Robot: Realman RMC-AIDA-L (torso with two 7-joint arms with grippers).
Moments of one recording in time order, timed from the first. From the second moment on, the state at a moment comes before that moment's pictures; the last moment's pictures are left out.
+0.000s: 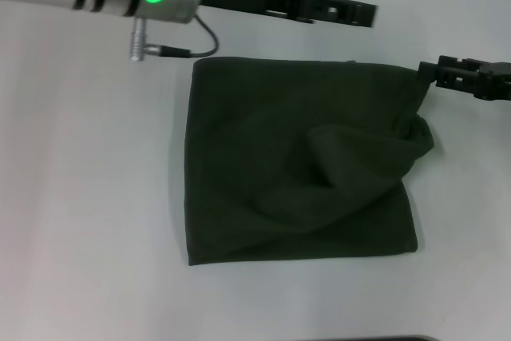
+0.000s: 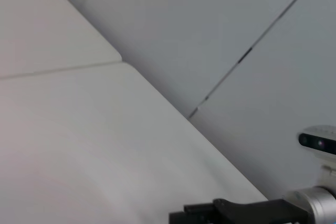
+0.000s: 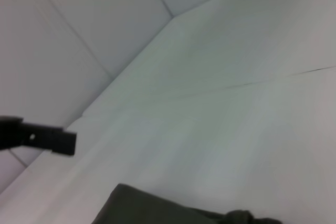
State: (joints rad) left arm -0.75 -2.16 1.19 0.97 1.93 1.31 -2.37; right arm 0.44 1.97 -0.48 -0.50 -2.04 -1.45 1.63
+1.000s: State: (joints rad) left arm -0.50 -2.16 0.98 0.96 1.80 1.40 -1.91; right arm 0.60 1.99 -0.58 -0.58 -2.18 -1.40 1.94
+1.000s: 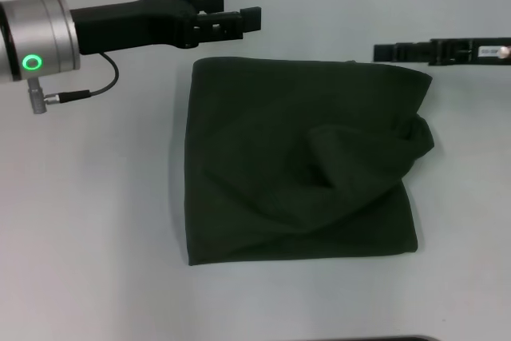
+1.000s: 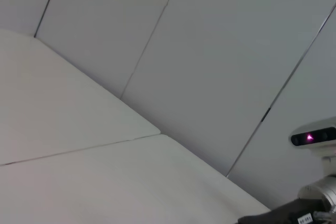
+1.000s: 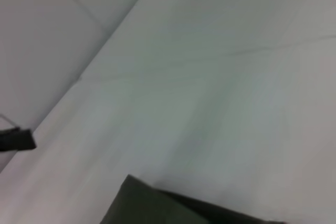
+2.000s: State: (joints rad) left arm -0.49 -2.17 0.98 0.92 1.78 1.39 -1.90; right arm 0.56 1.99 -0.52 -0.66 -2.16 -1.58 1.85
